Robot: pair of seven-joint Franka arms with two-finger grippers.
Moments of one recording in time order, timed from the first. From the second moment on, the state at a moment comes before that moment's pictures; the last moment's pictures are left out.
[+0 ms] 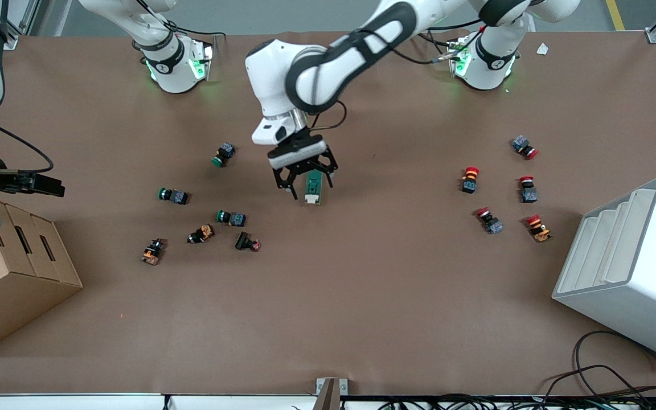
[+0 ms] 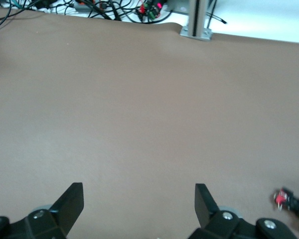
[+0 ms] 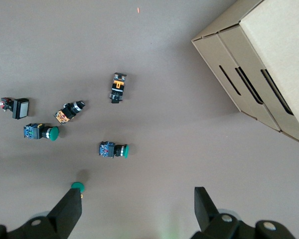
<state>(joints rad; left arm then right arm) -0.69 0.71 -0.43 -1.30 0.94 1.88 -1.65 0.02 0.27 -0.09 -1.35 -0.03 1.45 0.01</state>
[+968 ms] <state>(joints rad) 0.11 0.39 -0.43 -1.29 0.23 1.86 -0.44 0.00 0.28 -0.08 -1.30 -0.01 1.37 0.01</state>
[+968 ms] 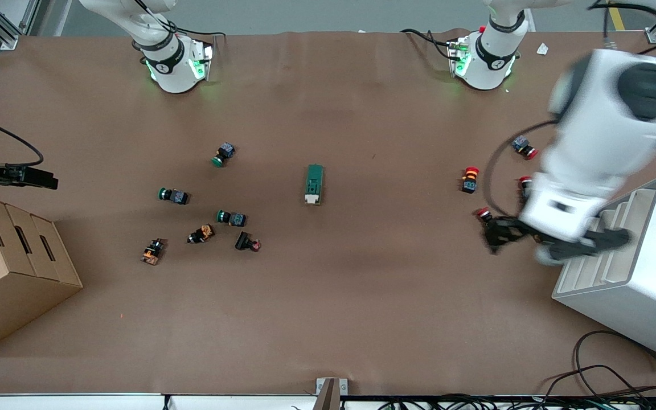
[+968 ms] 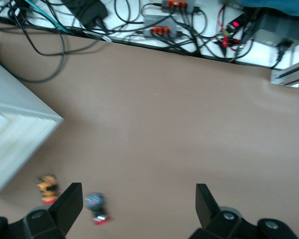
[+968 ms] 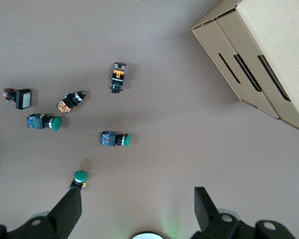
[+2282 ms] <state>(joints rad) -0.07 0.01 -0.03 -1.57 0.00 1.61 -0.11 0.00 -0.04 -0.07 -1.59 0.00 1.46 0.01</state>
